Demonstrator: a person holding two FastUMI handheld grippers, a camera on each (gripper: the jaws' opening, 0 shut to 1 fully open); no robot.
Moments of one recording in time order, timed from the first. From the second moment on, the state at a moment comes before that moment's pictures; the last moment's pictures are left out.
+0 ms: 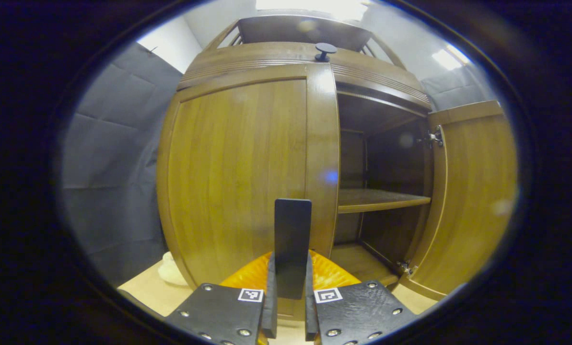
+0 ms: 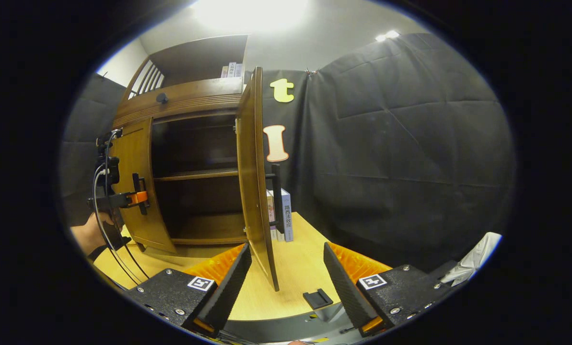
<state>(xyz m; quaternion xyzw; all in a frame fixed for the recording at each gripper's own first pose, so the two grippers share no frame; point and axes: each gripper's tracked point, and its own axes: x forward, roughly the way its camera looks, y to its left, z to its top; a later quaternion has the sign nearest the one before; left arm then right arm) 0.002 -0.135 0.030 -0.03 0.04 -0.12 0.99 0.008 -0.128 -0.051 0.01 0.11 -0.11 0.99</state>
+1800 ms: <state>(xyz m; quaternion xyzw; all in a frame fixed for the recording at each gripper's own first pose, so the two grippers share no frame) -0.003 -0.074 0.110 -0.07 0.05 -0.05 1.00 0.048 0.032 -0.059 0.01 0.10 0.10 0.99</state>
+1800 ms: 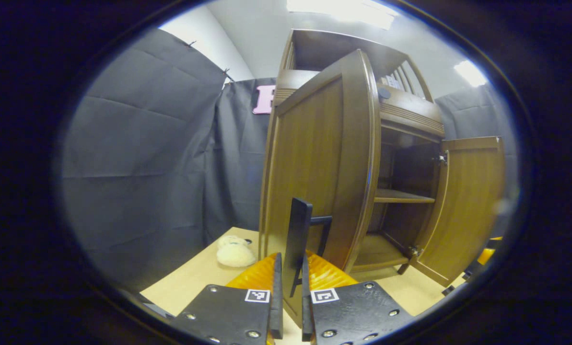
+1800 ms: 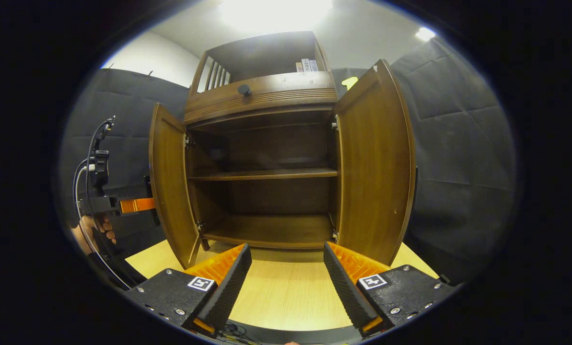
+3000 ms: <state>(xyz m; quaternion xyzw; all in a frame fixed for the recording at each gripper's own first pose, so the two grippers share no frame) -0.033 -0.053 0.137 -0.06 0.01 0.08 1.00 0.031 0.027 -0.029 0.02 0.08 0.13 0.99</state>
